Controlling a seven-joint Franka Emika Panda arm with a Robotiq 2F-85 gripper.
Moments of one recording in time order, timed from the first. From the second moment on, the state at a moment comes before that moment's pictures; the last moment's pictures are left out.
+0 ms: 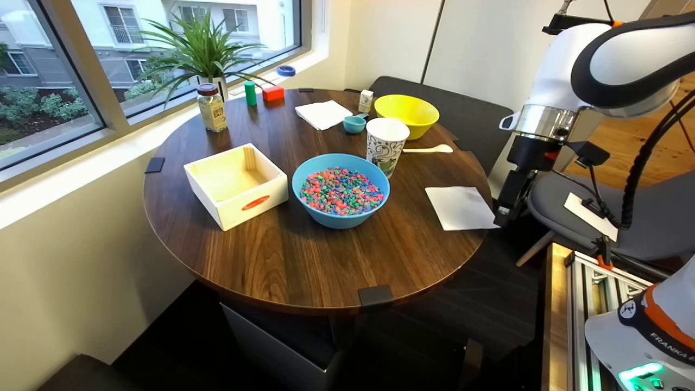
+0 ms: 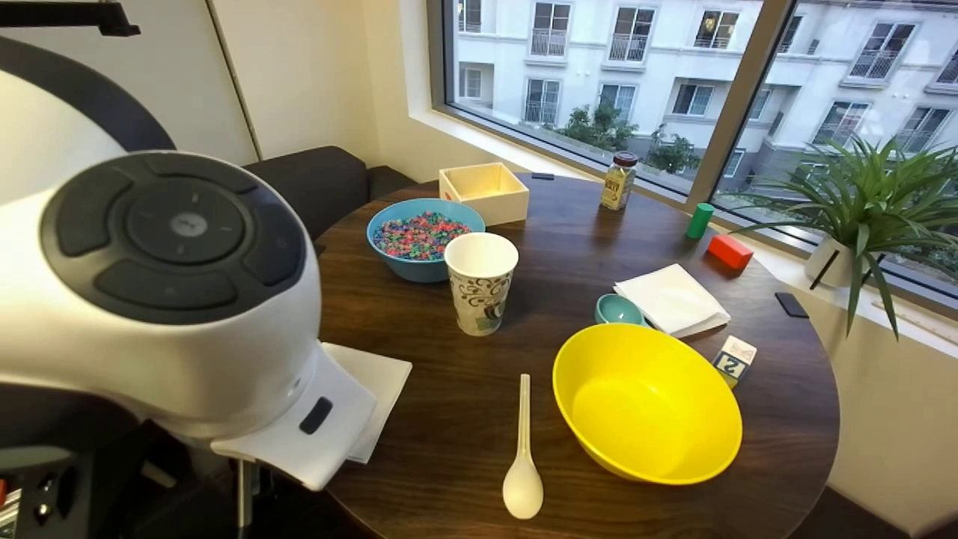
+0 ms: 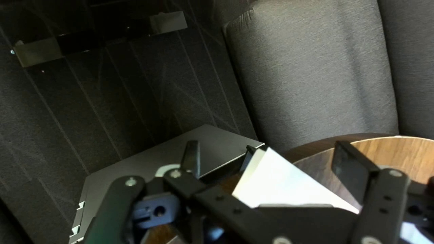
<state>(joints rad) -0.04 -0.47 -0.20 -2.75 0.36 2.07 -0.19</state>
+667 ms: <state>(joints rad) -0.05 -0.45 -0.20 -2.75 0.36 2.08 -0.20</state>
